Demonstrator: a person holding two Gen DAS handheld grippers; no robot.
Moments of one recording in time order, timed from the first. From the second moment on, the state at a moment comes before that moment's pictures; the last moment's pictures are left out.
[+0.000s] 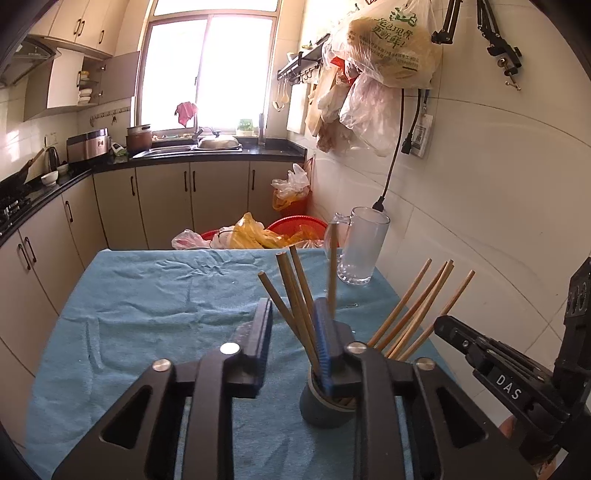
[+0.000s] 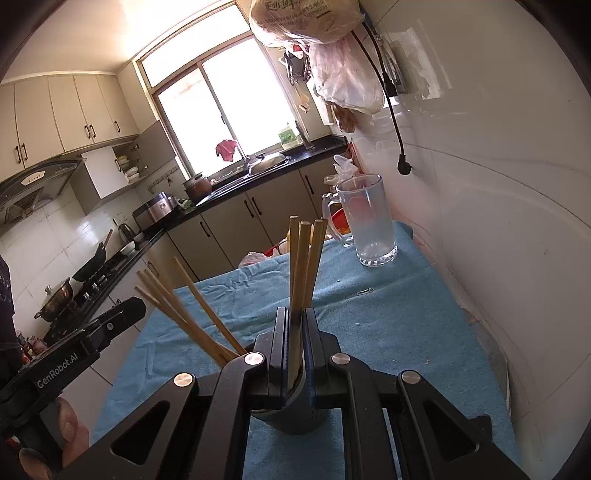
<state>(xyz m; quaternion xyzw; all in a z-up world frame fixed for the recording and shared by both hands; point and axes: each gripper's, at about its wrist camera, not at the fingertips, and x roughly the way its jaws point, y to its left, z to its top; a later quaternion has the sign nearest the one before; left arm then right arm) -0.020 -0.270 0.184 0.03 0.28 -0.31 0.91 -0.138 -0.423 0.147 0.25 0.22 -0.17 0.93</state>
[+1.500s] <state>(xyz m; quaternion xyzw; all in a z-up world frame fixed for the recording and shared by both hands) -0.148 -0.146 0.132 0.10 0.28 -0.18 0.94 -0.275 -0.288 0.143 0.14 0.23 -0.32 0.91</state>
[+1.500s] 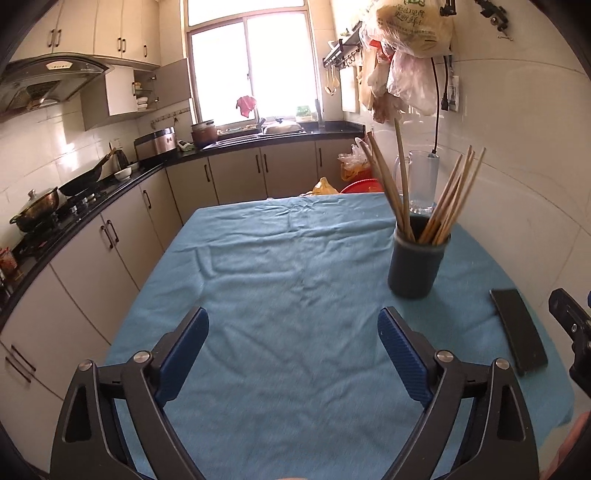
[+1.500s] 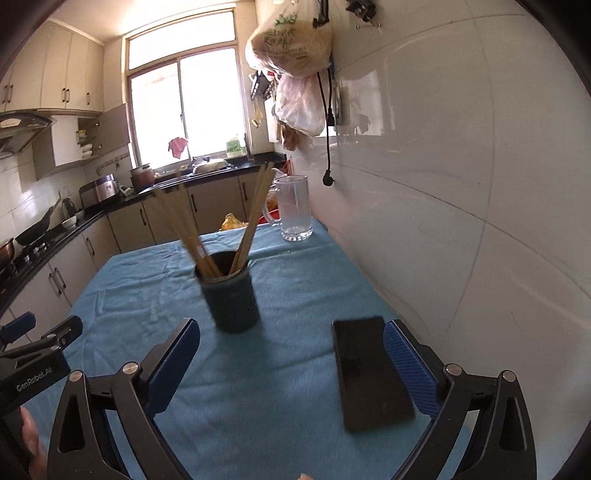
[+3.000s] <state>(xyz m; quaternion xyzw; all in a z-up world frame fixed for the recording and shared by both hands) -0.162 -0.106 0.076 0.08 0.32 -0.15 0.93 -0.268 -0.245 0.091 0.10 0.30 -0.32 0.89</state>
